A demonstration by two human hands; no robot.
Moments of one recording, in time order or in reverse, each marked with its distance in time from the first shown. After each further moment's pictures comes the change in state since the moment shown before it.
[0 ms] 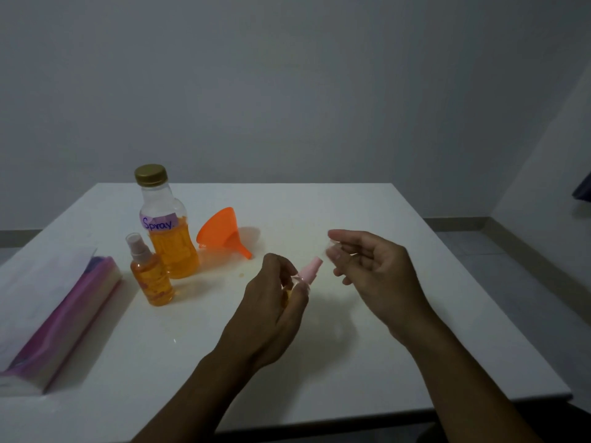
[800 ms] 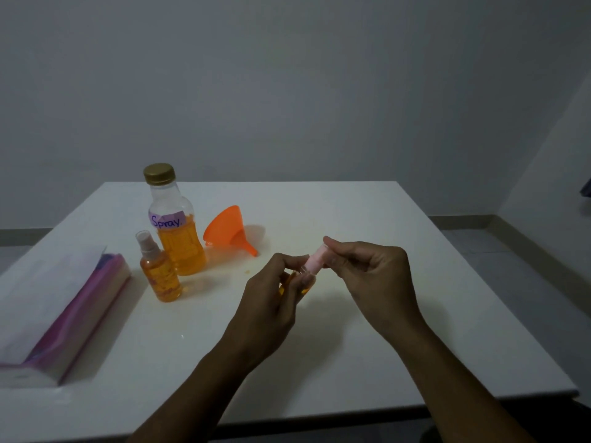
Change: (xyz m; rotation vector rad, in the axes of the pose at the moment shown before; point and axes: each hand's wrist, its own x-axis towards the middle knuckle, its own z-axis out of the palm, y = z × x) left_hand 0.000 -0.002 -0.008 -0.144 -0.001 0.031; right_hand -0.008 0.003 0.021 0.006 0.074 -0.172
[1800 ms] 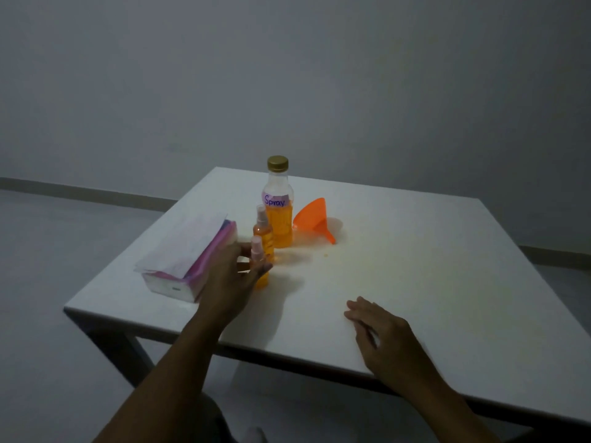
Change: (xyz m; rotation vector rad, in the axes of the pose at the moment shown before) left_hand -0.073 -0.045 -0.137 0.242 0.326 -0.322; right_hand -0.088 0.063 0.045 -0.492 -0.464 -0.207
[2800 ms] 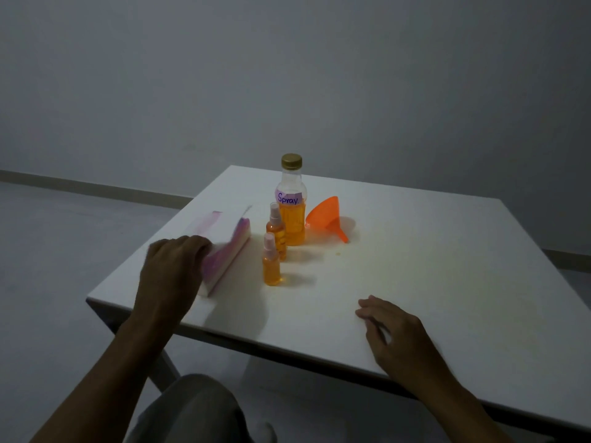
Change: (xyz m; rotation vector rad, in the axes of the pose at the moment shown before) left_hand -0.015 -0.002 -0.094 0.726 0.084 0.181; right_hand 0.004 -0.001 0.000 0.016 0.067 -0.052
